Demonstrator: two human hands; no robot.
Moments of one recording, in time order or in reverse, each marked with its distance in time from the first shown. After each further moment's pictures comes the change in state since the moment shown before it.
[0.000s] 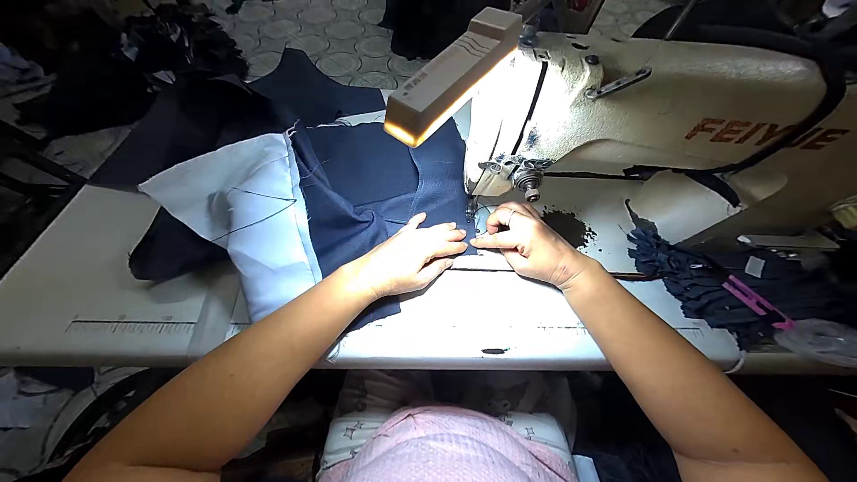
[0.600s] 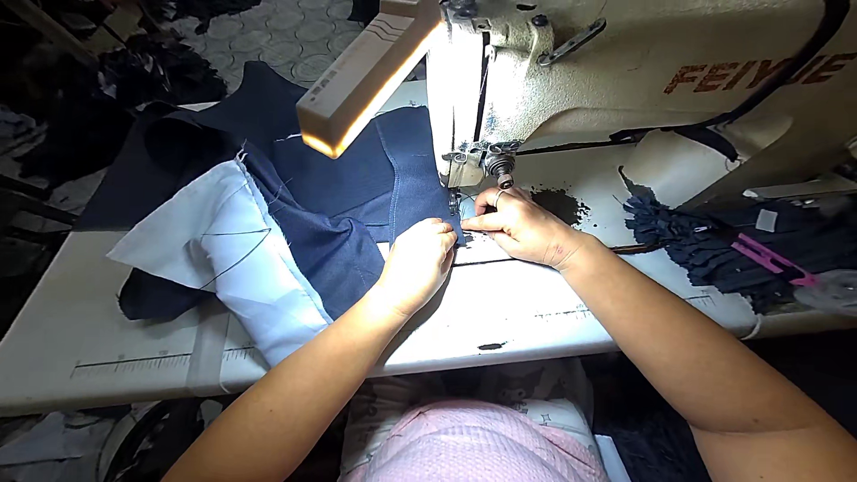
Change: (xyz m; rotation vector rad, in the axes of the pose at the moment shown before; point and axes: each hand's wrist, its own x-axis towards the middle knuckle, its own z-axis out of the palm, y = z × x) left_hand 0.027 0.038 0.027 0.254 0.322 -0.140; right_hand 0.001 0.004 -0.005 0.033 -0.047 0.104
